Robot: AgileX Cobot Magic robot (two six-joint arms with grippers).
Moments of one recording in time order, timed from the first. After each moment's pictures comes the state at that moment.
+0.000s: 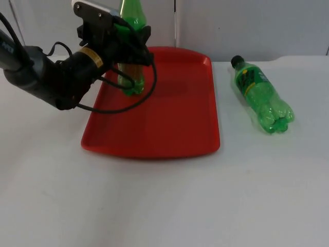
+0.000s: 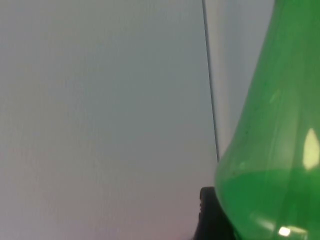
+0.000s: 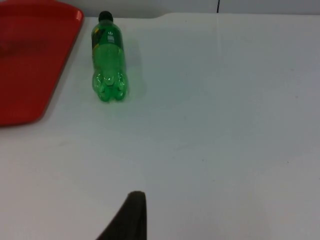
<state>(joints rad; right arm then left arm) 0.05 0.00 -0.52 -0.02 1.08 -0.02 -0.20 2.56 -1.58 0.37 -1.03 -0.11</state>
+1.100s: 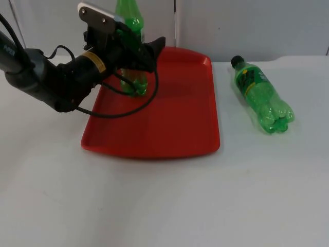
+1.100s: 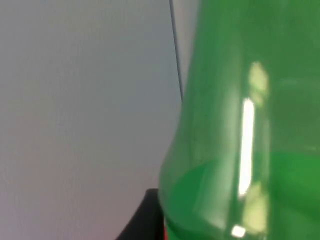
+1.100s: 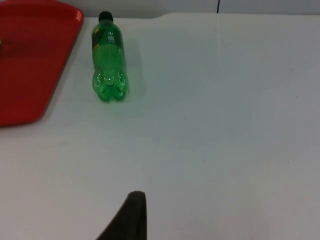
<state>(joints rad) 0.05 0.00 -0.52 -0.02 1.08 -0.02 -0.20 2.56 -1.58 0.45 -1.01 -0.17</state>
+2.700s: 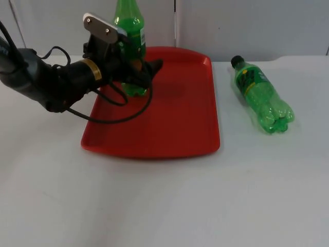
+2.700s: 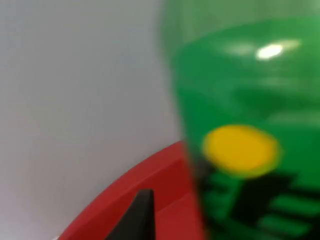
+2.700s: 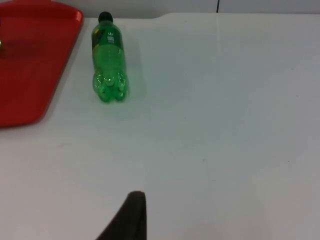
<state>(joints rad) 0.05 0.00 -0.52 -0.02 1.08 -0.01 -0.16 2.56 -1.58 0.58 -0.84 -0.21</state>
